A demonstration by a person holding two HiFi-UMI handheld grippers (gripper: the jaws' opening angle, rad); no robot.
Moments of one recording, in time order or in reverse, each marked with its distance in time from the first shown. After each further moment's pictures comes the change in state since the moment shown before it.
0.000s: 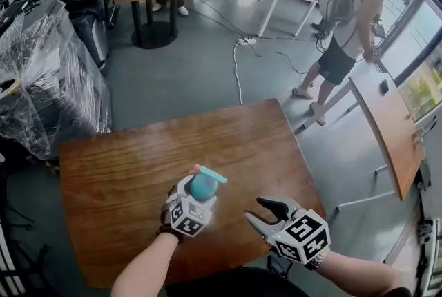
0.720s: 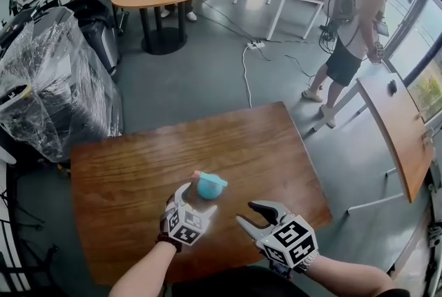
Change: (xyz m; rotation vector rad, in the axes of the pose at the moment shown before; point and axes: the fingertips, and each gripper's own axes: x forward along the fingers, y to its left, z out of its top) left arm -0.037 0.001 -0.009 -0.033 0.021 0.027; right arm 0.022 0.021 -0.004 -0.001 -0.058 0.047
